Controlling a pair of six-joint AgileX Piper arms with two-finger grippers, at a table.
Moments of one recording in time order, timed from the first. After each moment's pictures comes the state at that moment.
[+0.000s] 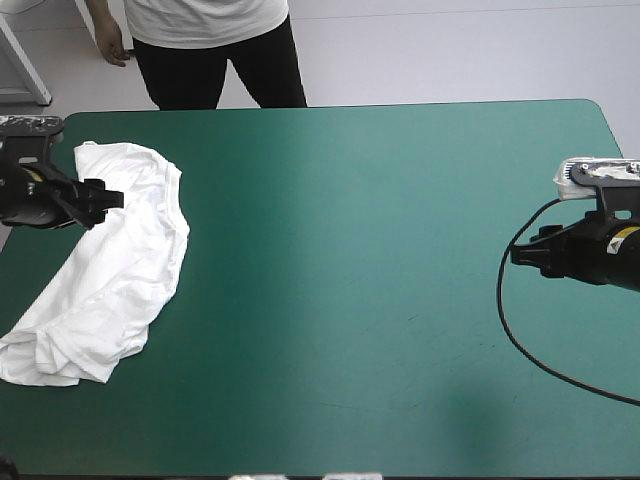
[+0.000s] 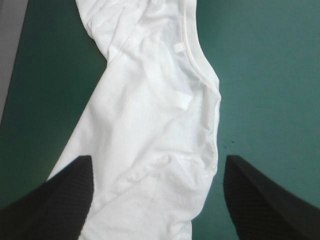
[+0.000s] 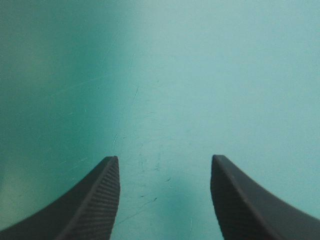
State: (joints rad) left arm 0.08 1.34 -1.56 0.07 1.25 0.03; right arm 0.09 1.02 -1.32 0.02 1.20 0.05
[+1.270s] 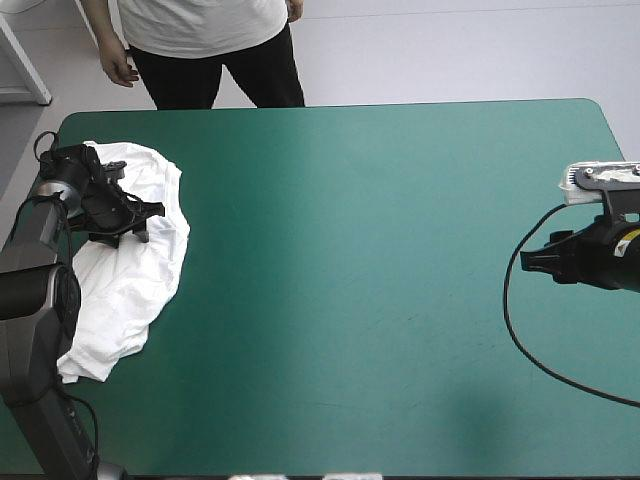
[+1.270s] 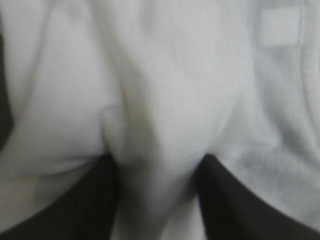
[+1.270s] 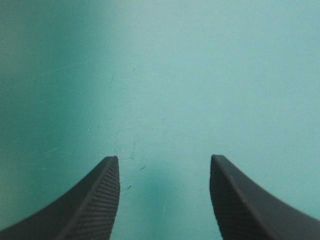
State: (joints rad) left arm 0.20 2.07 -1.69 -0.03 1.11 0.00; right arm 0.09 1.02 -1.33 -0.06 1.25 0.04
